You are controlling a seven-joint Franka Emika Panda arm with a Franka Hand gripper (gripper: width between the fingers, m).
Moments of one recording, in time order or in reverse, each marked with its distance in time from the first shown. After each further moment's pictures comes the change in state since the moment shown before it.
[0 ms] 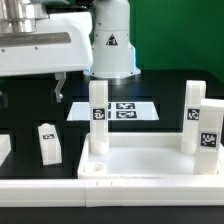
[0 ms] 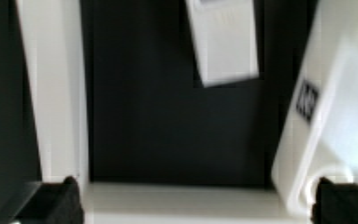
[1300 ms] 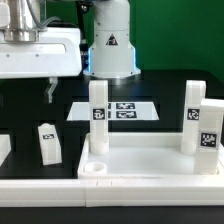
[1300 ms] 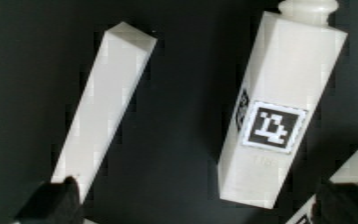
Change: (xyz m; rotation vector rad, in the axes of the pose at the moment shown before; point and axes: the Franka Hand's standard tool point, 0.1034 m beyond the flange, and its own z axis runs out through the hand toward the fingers) arm -0.045 0.013 0.010 -0.098 0.007 -0.327
